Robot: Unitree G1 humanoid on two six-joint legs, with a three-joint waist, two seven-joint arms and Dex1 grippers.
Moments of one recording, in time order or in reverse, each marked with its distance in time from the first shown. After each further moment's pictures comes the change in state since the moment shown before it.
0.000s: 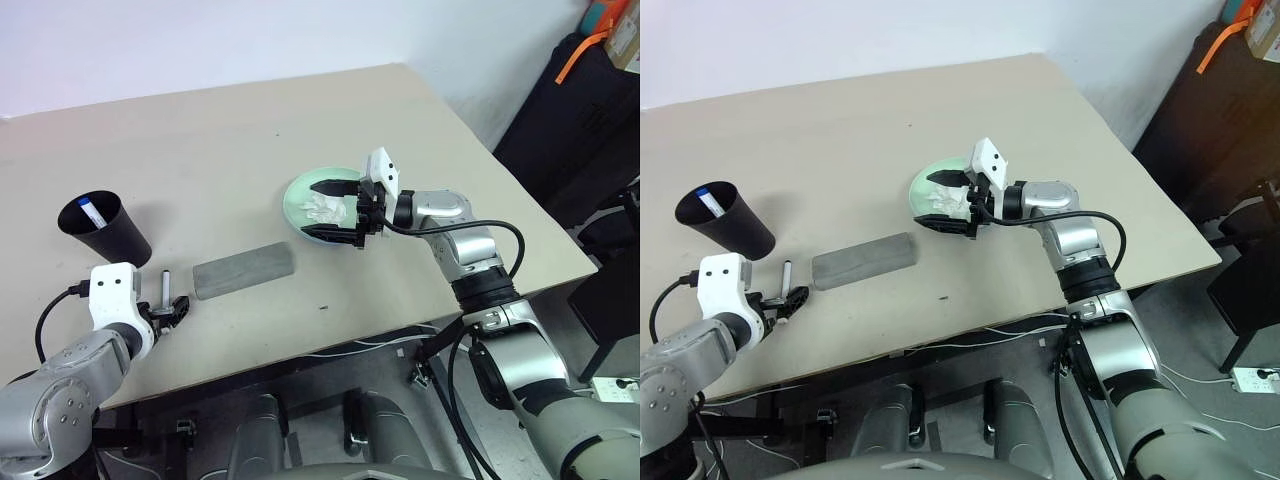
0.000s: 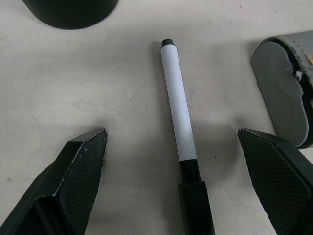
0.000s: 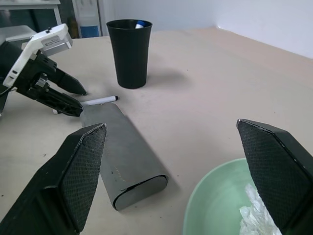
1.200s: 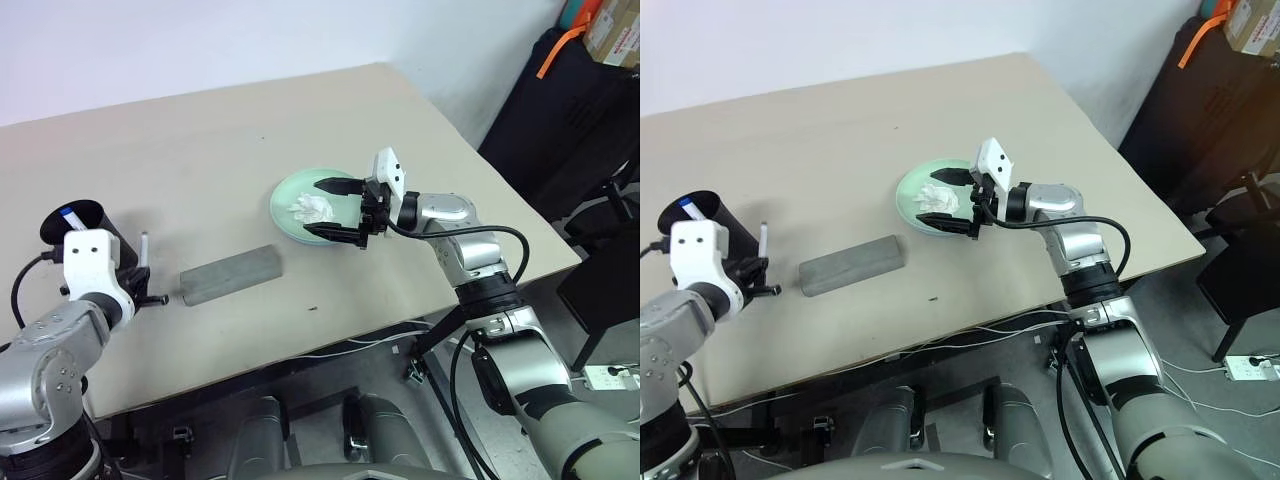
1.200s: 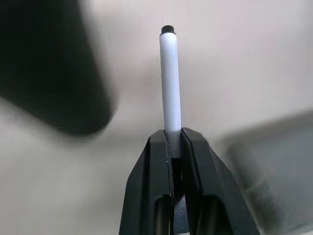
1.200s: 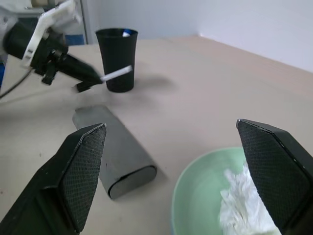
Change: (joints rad) left arm -0.118 0.075 0.062 0.032 0.125 -0.160 -0.307; right arm 0.028 -0.008 -0.017 -0.054 0.032 0.010 -0.018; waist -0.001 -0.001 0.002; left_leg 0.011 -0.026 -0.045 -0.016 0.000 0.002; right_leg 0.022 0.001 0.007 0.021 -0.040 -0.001
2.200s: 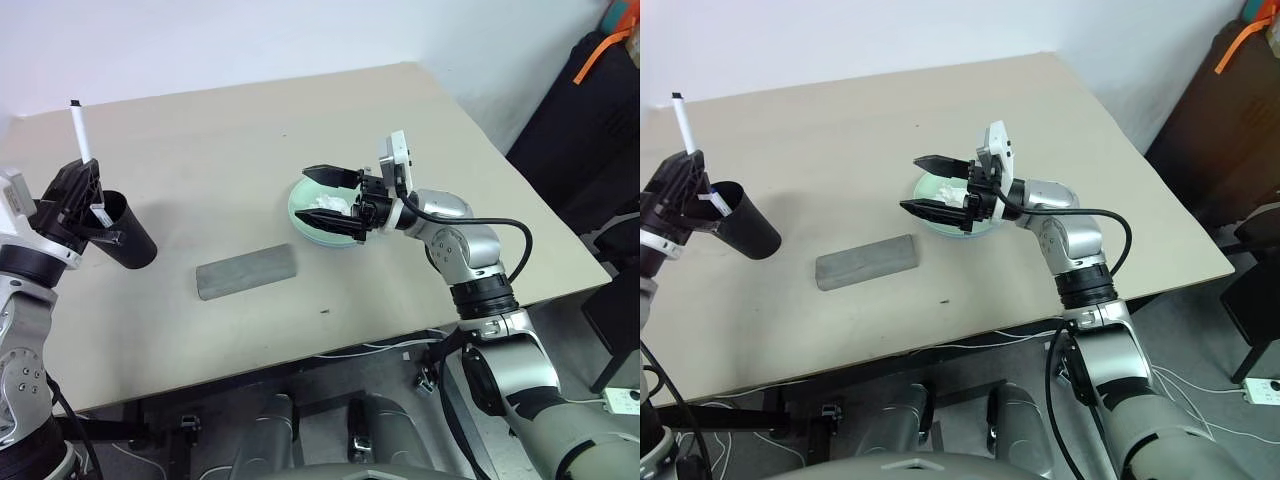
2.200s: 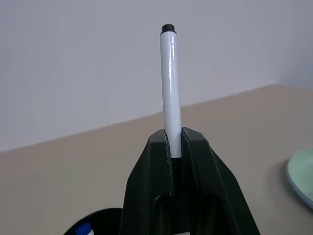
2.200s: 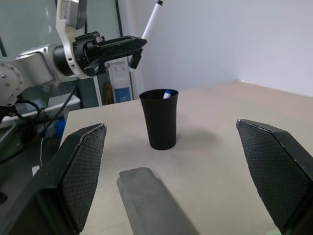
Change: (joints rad) left arm -0.019 0.072 0.078 0.099 -0.043 -0.683 -0.092; right arm 0.004 0.053 -0.067 -0.073 0.164 0.126 0.019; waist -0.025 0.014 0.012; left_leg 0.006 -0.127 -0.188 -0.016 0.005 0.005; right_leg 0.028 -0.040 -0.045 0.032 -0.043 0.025
